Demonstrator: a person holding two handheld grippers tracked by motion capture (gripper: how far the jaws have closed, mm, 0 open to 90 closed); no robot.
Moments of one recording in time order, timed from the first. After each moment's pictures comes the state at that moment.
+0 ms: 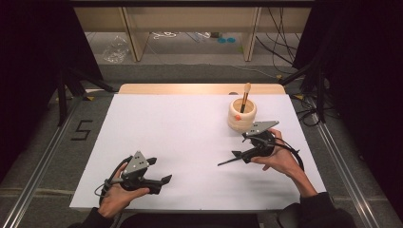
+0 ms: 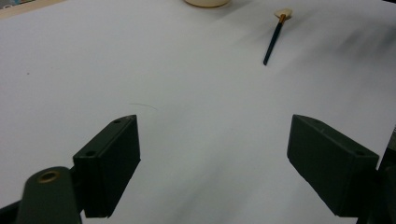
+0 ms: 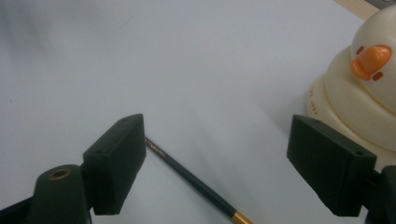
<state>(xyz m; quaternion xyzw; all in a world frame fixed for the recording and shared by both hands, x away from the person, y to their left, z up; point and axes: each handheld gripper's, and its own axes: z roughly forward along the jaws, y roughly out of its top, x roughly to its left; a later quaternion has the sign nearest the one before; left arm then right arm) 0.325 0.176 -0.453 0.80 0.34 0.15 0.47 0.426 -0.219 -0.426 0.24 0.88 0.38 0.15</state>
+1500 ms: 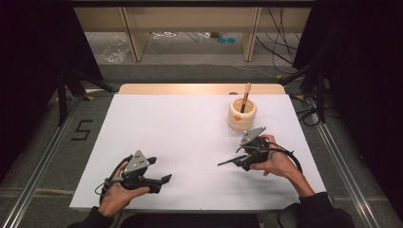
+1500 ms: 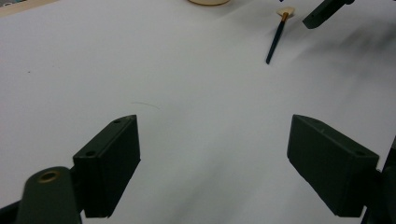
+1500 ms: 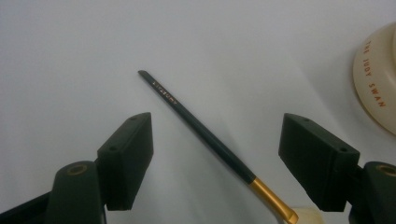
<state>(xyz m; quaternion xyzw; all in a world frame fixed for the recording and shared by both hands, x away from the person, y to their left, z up) 0.328 0.178 -0.453 0.81 0.34 0.16 0.46 0.424 -0.210 -0.447 0.21 0.93 0.28 0.12</state>
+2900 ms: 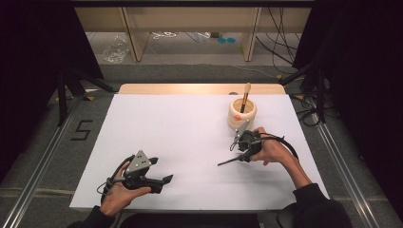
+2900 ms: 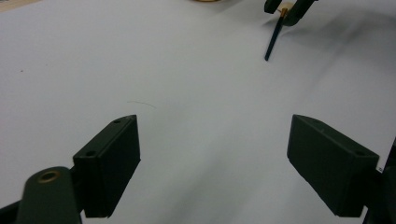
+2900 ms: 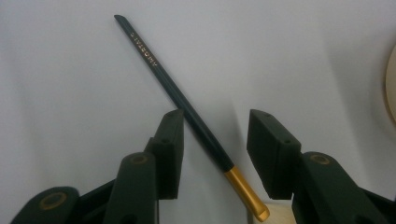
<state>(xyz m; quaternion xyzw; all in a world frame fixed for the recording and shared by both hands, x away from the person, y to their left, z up) 0.329 0.174 -0.456 0.81 0.34 0.15 0.46 0.459 -0.196 -0.449 0.14 0.98 0.15 0.07</state>
